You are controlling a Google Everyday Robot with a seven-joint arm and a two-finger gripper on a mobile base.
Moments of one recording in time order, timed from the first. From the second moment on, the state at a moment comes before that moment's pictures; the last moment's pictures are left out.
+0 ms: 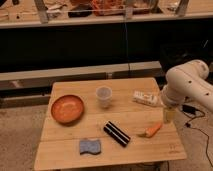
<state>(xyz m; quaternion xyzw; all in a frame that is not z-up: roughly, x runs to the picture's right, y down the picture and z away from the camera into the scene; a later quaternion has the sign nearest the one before) 0.284 0.105 0.684 -0.28 0.02 0.02 0.96</state>
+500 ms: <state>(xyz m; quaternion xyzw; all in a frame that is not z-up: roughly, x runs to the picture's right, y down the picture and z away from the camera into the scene) 0.252 0.063 0.705 -0.25 0.03 -0.05 0.97</state>
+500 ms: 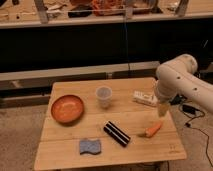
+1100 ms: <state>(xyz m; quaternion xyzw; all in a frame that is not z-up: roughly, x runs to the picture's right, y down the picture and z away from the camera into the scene) 0.204 0.034 0.723 -0.22 0.02 -0.15 0.96</state>
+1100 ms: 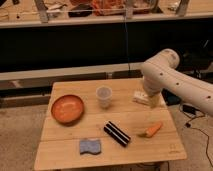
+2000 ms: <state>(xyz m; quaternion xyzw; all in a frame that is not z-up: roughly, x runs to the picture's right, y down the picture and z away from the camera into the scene) 0.151 0.022 0.740 -0.20 -0.02 -0.24 0.95</state>
